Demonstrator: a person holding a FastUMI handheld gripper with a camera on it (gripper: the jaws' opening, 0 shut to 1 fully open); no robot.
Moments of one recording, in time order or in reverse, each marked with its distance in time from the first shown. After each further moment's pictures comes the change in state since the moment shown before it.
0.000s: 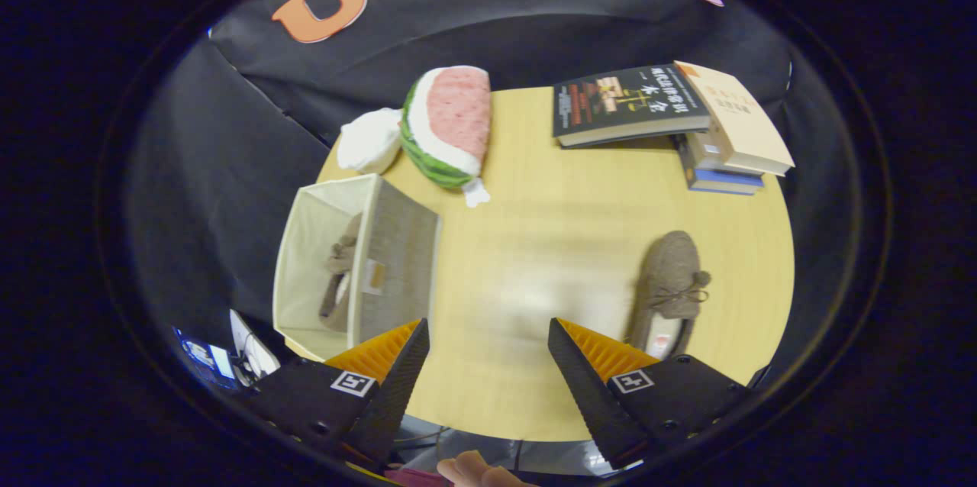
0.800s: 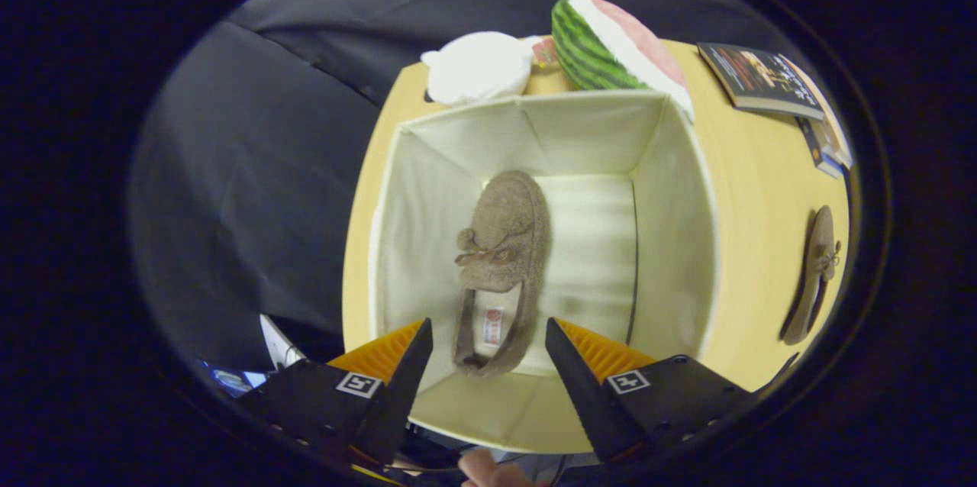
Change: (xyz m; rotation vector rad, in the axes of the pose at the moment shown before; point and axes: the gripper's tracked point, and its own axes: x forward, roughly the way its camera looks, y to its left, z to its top) arm 0.081 0.294 -0.011 -0.026 0.133 0.154
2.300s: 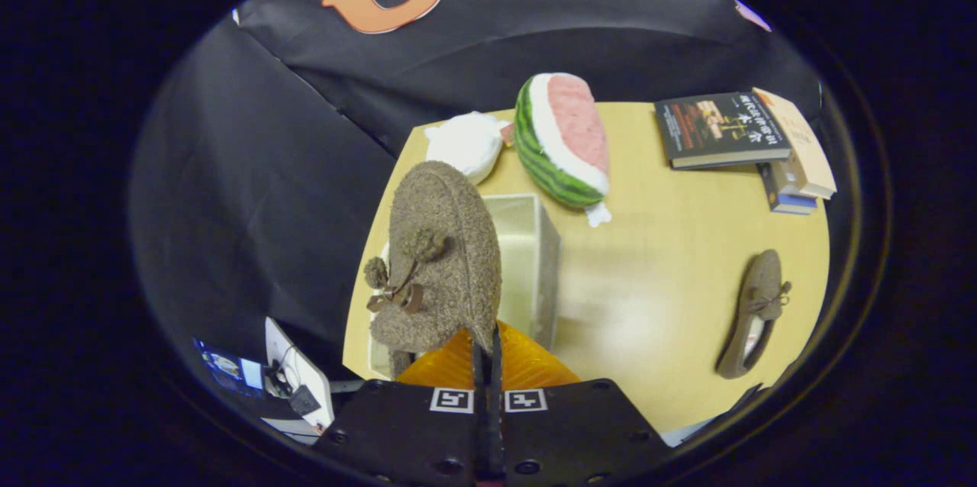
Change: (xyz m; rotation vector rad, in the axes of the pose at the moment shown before) arm -0.073 -0.054 0.025 -0.003 -0.123 0.016
